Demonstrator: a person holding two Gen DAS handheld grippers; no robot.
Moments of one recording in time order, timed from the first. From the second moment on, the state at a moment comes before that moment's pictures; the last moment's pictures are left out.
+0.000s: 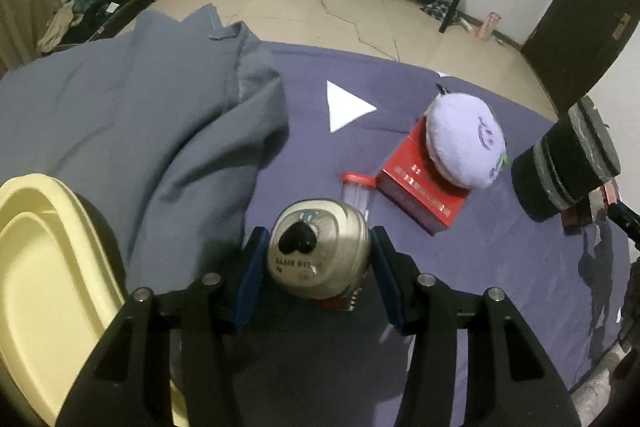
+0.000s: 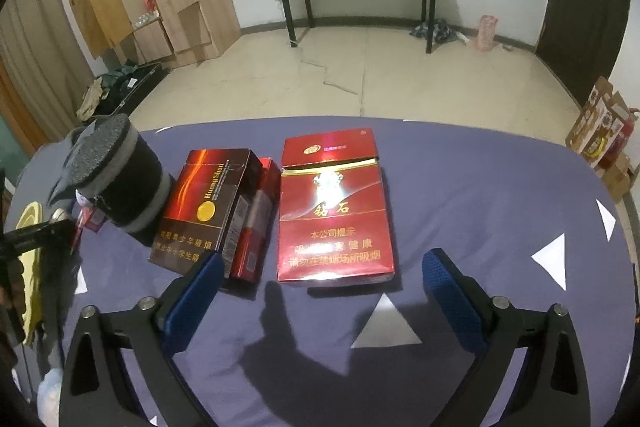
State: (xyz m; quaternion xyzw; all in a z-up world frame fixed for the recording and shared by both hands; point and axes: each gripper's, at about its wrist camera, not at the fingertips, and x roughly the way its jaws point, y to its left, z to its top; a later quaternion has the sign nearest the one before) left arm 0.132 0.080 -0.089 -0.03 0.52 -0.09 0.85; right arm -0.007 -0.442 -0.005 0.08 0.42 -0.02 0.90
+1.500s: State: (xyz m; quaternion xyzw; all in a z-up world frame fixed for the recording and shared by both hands) left arm 0.067 0.200 0.031 0.00 0.42 -0.05 0.90; right arm -0.076 -0.296 0.108 0.03 0.32 0.15 0.94
